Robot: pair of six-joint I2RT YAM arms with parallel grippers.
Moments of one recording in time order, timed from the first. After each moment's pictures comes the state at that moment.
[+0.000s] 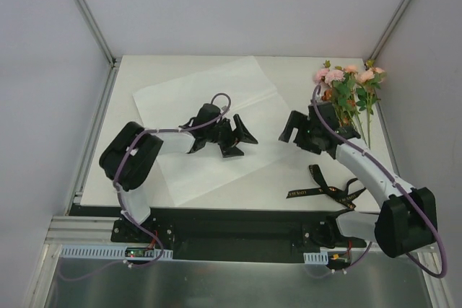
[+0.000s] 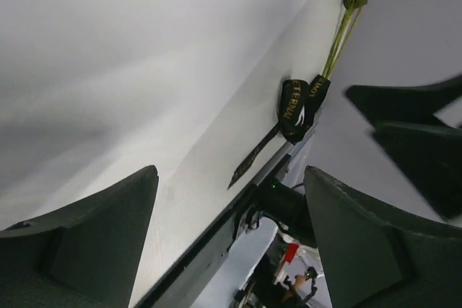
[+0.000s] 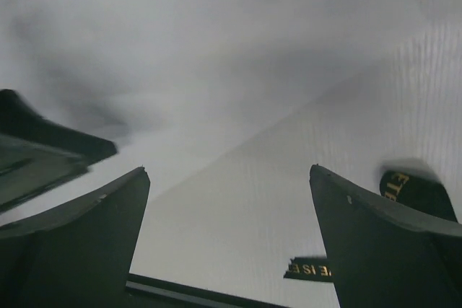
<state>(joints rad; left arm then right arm) -0.59 1.85 0.89 0.32 0.60 -1.21 0.35 1.23 0.92 -0.53 -0.04 0.57</state>
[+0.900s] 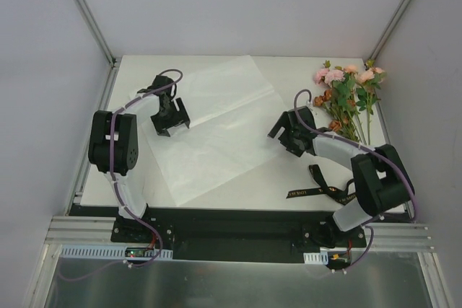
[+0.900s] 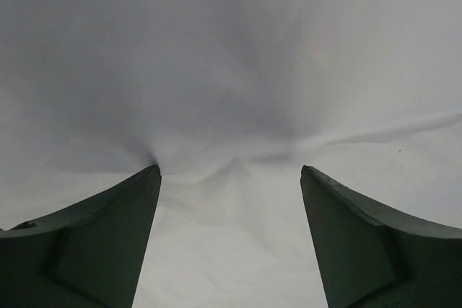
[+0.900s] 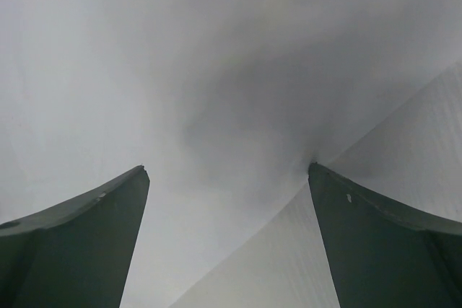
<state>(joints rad) -0.14 1.91 1.30 -0.65 0.07 -0.53 0.42 1.51 0.76 -0.19 0.08 0.94</state>
